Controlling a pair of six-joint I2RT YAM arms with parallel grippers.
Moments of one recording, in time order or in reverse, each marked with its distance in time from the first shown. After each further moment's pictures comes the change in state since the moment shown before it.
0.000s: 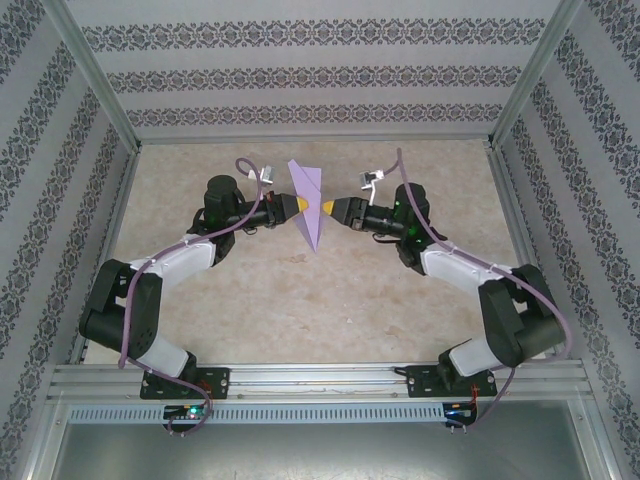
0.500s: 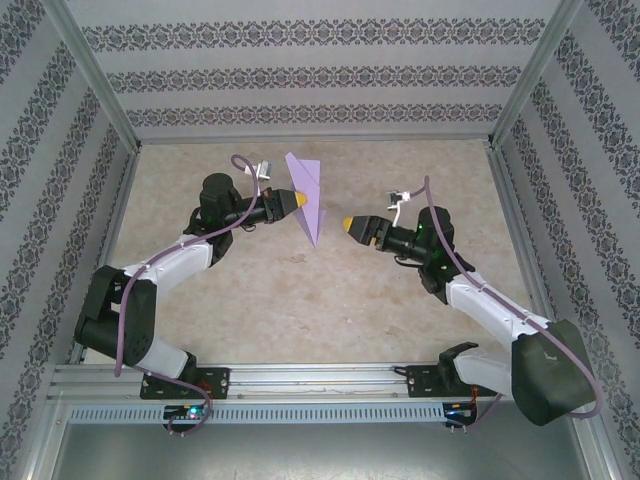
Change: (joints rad) left arm 0.000 -0.040 0.005 0.016 -0.022 0.005; right arm -0.014 -0.291 -0.193 -0.190 0.118 -0.074
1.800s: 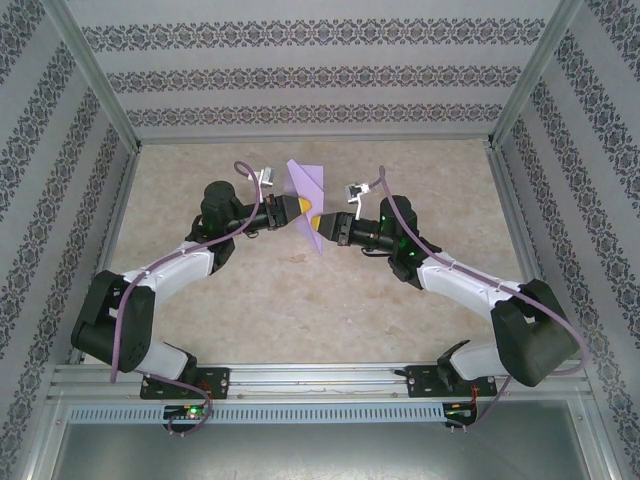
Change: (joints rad) left arm -0.039 -0.035 -0.055 0.060 -0.004 -0.051; right arm 0.185 0.218 0.177 0.078 0.051 -0.008
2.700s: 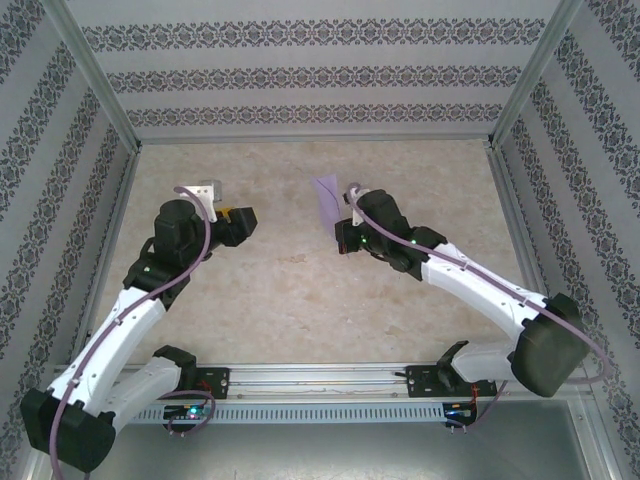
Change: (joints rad) left arm 0.060 -0.564 0.003 -0.878 -0.695 0.580; right arm 0.139 -0.054 0.283 -0.873 0.634 -0.429
